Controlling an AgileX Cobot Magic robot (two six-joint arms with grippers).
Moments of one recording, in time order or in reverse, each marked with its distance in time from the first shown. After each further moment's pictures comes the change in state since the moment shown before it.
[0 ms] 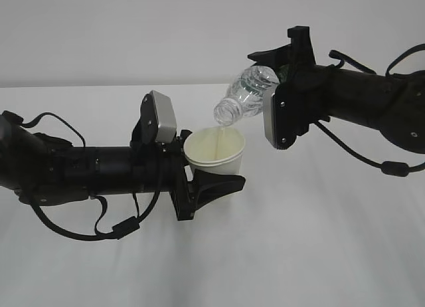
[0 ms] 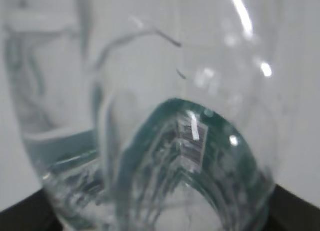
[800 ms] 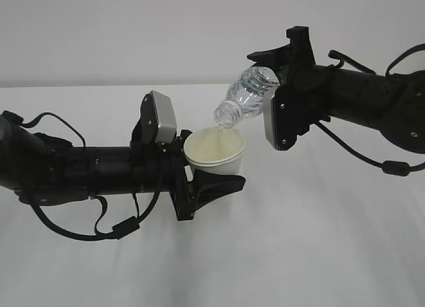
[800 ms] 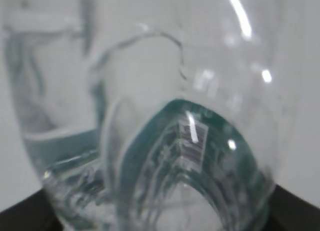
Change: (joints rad) left arm 0.000 0.000 0.000 0.001 0.000 0.000; right arm 0.000 0.000 0.000 0.000 -0.001 -0.029
